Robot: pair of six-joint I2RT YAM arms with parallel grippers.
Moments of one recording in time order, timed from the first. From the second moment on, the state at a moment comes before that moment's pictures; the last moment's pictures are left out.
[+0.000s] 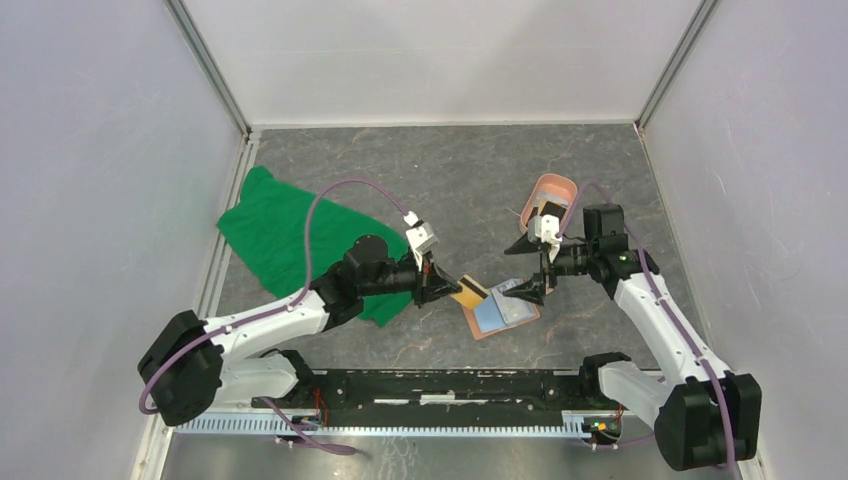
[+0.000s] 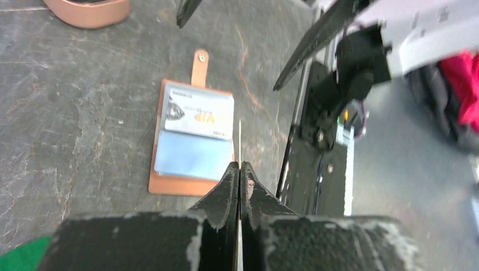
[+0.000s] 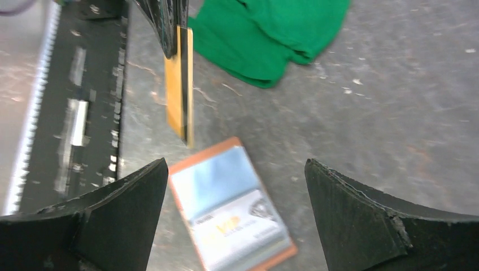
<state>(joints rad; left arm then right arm) -0.85 1.17 0.57 0.41 0.46 -0.33 0.14 1.02 0.75 -0.56 -1.14 -0.87</state>
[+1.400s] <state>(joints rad) -0.88 1.15 0.56 0.39 0.46 -0.19 0.32 1.16 0.62 -0.29 -1.28 -0.54</state>
